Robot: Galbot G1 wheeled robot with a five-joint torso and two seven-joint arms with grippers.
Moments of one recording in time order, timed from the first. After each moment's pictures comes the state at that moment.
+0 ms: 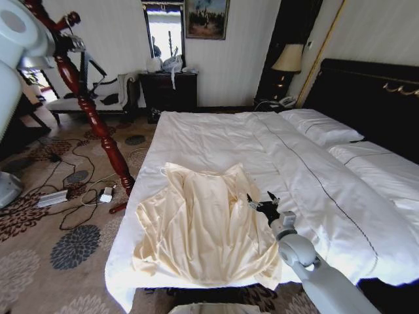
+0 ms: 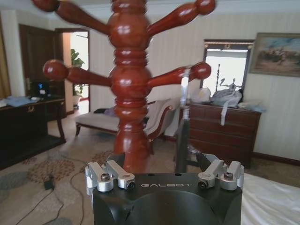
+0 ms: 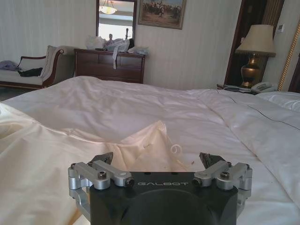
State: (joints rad) left arm -0.55 -0.66 0.34 -1.34 -1.59 0.74 -0.93; right arm -1.34 0.93 0.38 2.00 0.52 -0.19 0.29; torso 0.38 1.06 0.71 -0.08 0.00
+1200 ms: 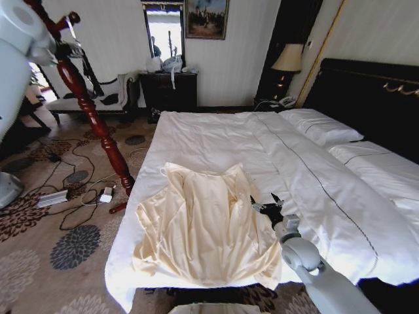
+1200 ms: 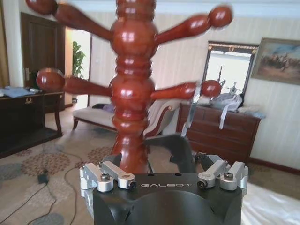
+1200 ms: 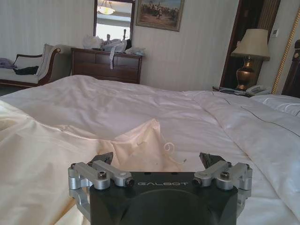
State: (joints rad) left arm -0.65 -0.75 0.38 -1.16 -1.57 0.74 -0.86; right arm -1.39 0.94 0.42 2.00 0.49 -0.16 0.27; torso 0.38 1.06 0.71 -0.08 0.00
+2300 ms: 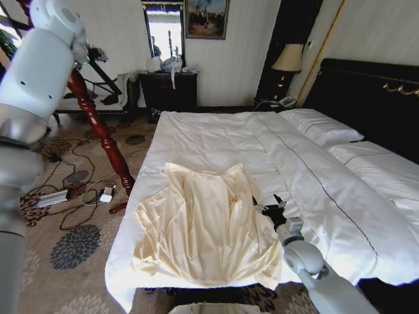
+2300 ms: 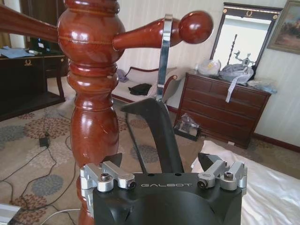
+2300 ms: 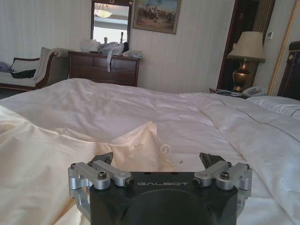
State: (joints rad) left arm -0.70 -1.03 0.38 -0.72 -1.47 0.74 -0.79; right arm -1.43 0.95 0.45 2.02 0.48 -0.15 0.26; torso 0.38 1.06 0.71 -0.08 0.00
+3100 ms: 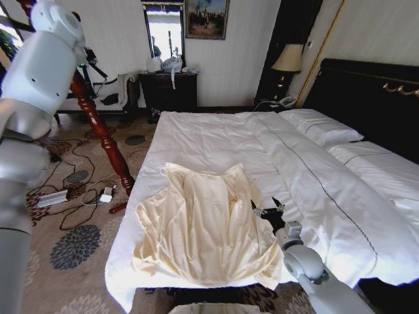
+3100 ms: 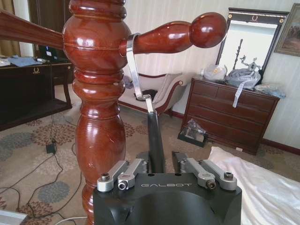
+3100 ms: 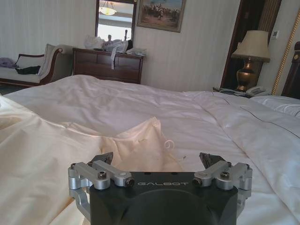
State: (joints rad) left arm -0.71 -1.05 0.38 -0.64 -1.37 0.71 -0.72; right arm -1.46 0.95 0.45 2.04 0.45 -0.14 0.25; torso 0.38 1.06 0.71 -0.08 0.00
